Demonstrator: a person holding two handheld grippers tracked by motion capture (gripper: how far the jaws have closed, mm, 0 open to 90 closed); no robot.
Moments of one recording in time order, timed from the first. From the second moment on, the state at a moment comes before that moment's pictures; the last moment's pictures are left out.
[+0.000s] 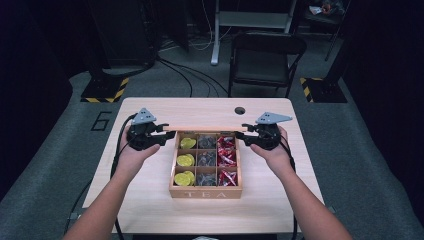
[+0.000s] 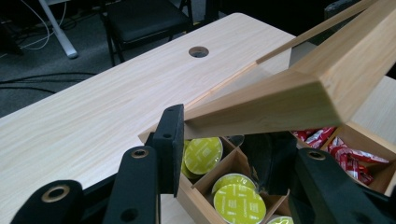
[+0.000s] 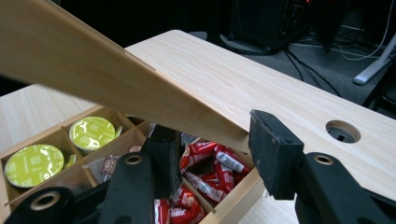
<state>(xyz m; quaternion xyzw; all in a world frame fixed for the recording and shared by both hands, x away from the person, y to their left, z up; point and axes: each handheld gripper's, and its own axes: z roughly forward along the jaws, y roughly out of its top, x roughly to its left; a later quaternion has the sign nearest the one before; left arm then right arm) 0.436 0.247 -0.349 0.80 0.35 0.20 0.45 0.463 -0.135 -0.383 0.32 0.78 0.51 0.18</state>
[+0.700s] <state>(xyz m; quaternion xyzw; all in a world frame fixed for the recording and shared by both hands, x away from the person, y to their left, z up) 0.472 0.242 -0.376 0.79 0.37 0.22 0.43 0.478 -0.133 -0.375 0.34 0.77 0.51 0.18</state>
